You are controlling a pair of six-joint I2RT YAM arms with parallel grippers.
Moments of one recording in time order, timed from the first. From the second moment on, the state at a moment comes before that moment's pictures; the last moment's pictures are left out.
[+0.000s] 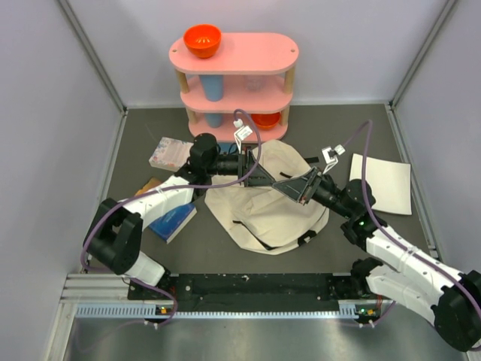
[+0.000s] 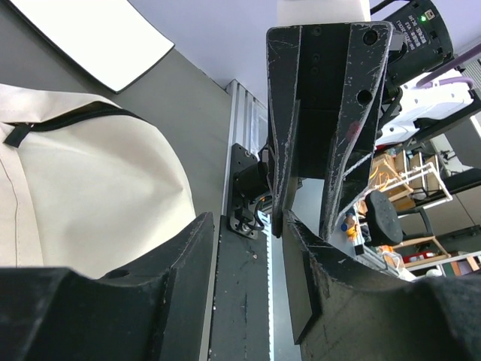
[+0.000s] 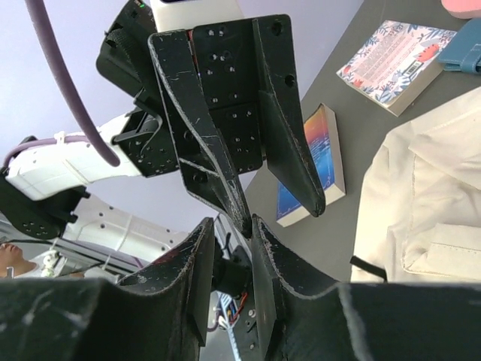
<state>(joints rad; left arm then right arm) -0.56 1.51 0.95 0.51 1.03 -0.76 0.57 0.88 0.45 0.57 -0.45 0.99</state>
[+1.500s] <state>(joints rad) -0.57 1.50 0.99 0.23 0.86 -0.58 0.57 0.80 0.53 0.11 -0.24 0.74</state>
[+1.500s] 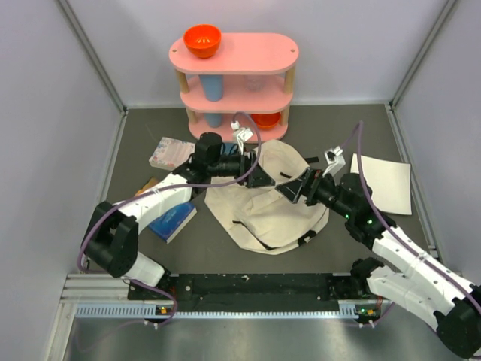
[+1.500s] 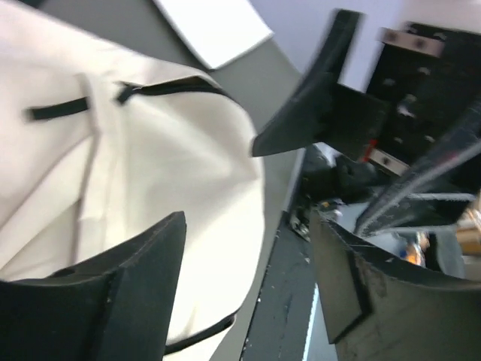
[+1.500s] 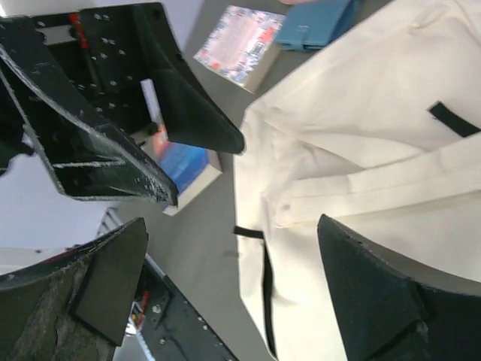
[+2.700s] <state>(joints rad) 0.20 0.88 0.64 -0.56 -0.11 -0.67 0.75 1.65 1.02 0.17 -0.53 0.73</state>
